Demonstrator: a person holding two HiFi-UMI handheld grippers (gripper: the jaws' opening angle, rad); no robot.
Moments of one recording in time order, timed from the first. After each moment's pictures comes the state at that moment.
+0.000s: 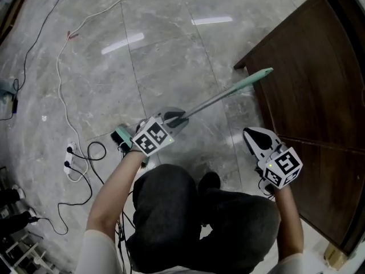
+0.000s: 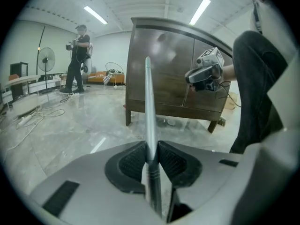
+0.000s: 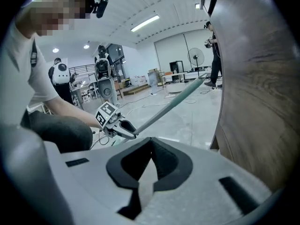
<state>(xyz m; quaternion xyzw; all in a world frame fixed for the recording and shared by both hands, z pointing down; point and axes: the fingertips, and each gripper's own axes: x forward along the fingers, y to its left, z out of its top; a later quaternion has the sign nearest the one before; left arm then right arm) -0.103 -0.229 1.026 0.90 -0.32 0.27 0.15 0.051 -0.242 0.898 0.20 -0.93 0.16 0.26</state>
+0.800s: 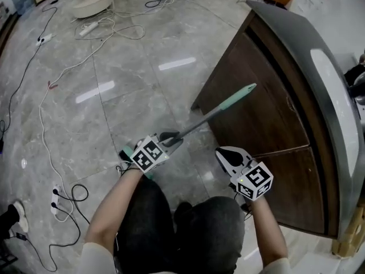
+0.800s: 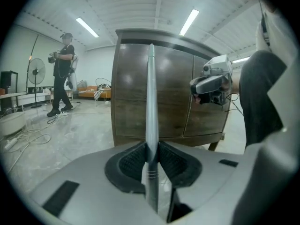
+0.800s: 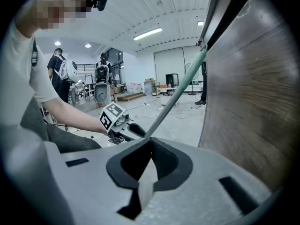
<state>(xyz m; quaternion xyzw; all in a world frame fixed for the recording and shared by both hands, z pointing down) -0.001 -0.313 0.912 0.93 -0.28 0.20 0.10 0.089 -0.272 0.805 0.25 -0.94 0.09 0.22</state>
